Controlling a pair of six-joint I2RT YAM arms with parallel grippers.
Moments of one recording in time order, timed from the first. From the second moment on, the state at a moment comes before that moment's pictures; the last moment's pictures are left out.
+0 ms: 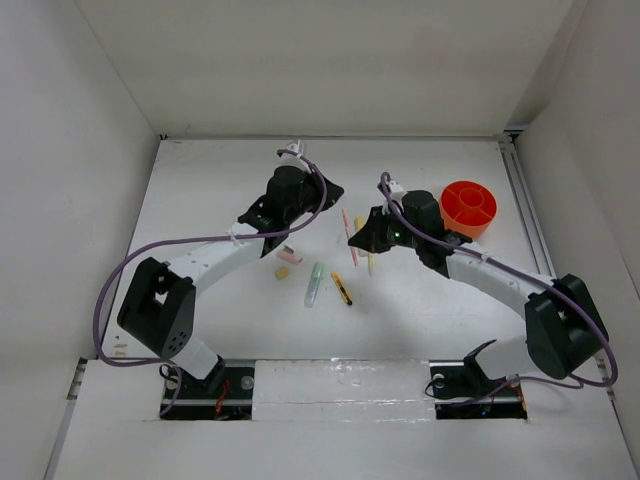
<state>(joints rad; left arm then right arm) -0.61 1.54 1.07 0.19 0.01 -0.81 0.53 1.39 0.83 0.09 -0.43 0.48</state>
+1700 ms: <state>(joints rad) -0.61 1.56 1.06 0.22 0.05 -0.81 0.50 1.40 0.86 0.09 -0.43 0.49</state>
